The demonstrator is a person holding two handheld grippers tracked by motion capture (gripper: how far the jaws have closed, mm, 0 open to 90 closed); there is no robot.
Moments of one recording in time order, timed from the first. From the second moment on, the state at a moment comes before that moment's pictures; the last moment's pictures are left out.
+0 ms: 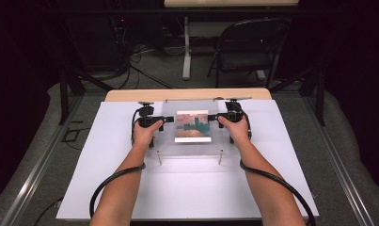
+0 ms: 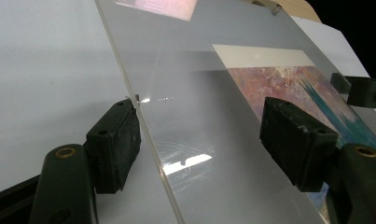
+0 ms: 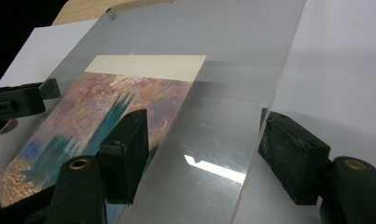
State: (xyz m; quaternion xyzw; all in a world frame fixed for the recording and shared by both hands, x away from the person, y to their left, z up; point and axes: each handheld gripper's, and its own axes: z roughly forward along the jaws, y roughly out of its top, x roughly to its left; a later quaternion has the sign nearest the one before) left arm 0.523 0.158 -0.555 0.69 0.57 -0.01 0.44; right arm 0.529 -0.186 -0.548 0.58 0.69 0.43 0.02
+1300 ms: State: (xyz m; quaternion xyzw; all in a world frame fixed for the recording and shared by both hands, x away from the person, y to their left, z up) left arm 0.480 0.179 -0.493 0.68 0.52 0.03 0.51; right arm 0.479 -0.190 -0.491 0.51 0.69 0.50 0.11
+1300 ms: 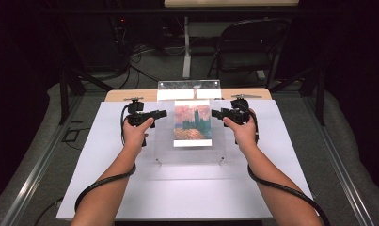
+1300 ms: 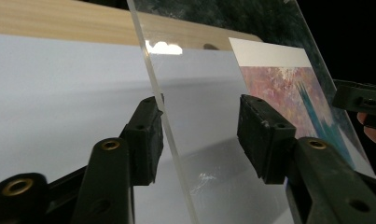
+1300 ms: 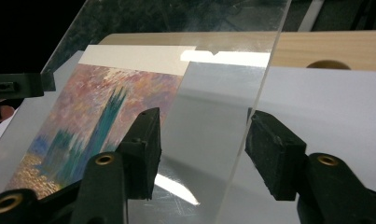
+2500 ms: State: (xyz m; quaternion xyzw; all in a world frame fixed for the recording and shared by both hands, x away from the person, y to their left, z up) left arm 0.367 0.189 -0.431 0.73 0.42 0.12 0.52; right arm 0.363 -0.202 -0.426 0.43 0.73 0.50 0.18
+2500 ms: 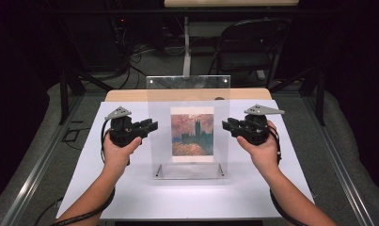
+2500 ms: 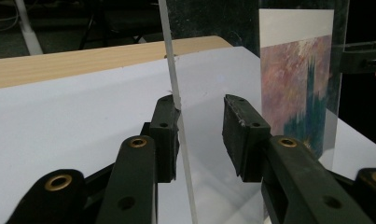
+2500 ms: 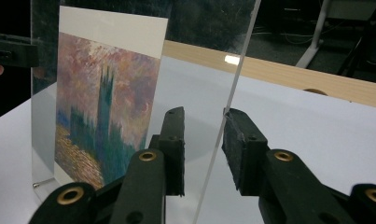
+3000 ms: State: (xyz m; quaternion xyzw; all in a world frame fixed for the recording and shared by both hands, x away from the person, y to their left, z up) left arm 0.321 0.191 -0.432 0.74 0.39 0.14 0.53; right arm 0.318 -0.207 -0.427 0.41 0.72 0.53 0.18
